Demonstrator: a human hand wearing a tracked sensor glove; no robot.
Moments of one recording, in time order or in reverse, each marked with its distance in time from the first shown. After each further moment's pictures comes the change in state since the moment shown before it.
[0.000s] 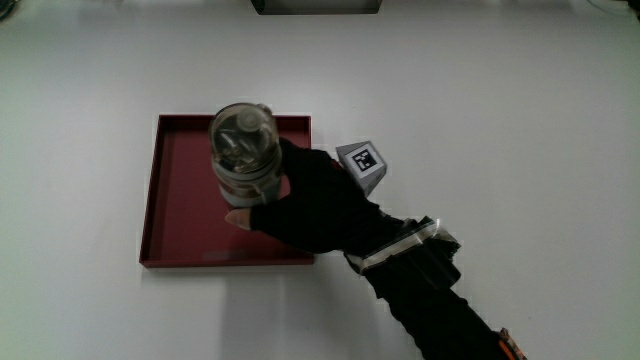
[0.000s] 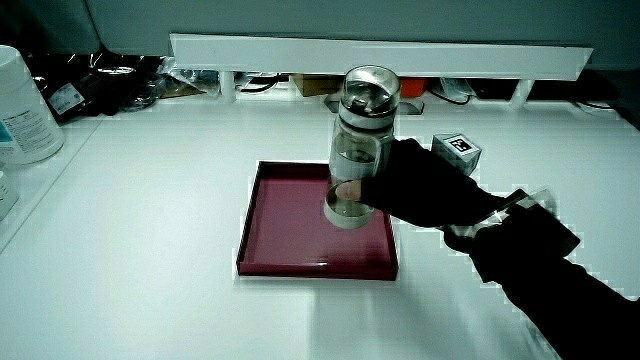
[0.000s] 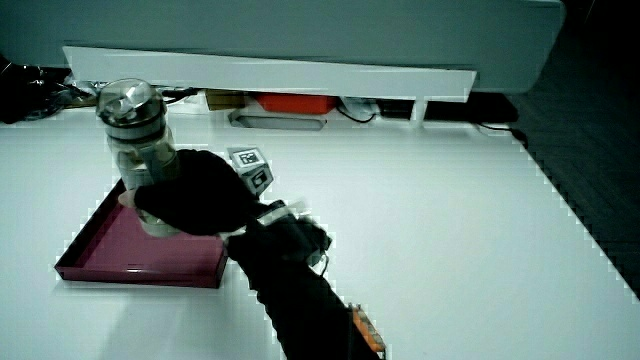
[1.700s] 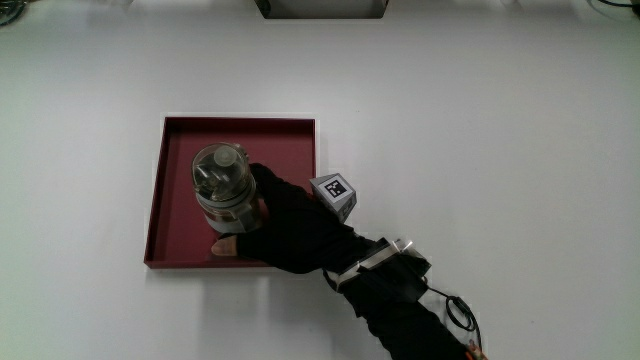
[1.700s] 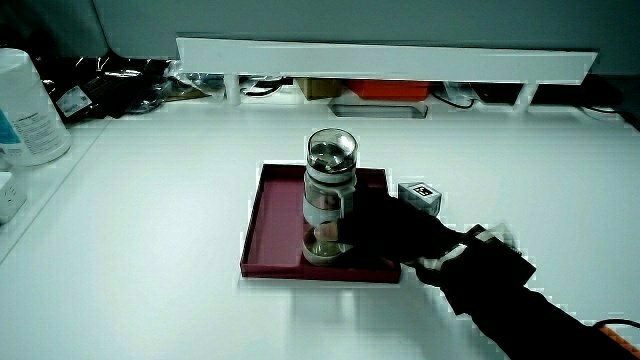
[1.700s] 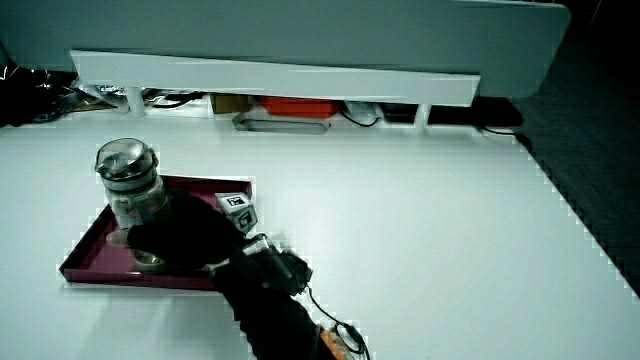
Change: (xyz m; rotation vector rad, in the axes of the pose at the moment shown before) arm 0.073 0.008 -0.038 -0.107 0.135 -0.168
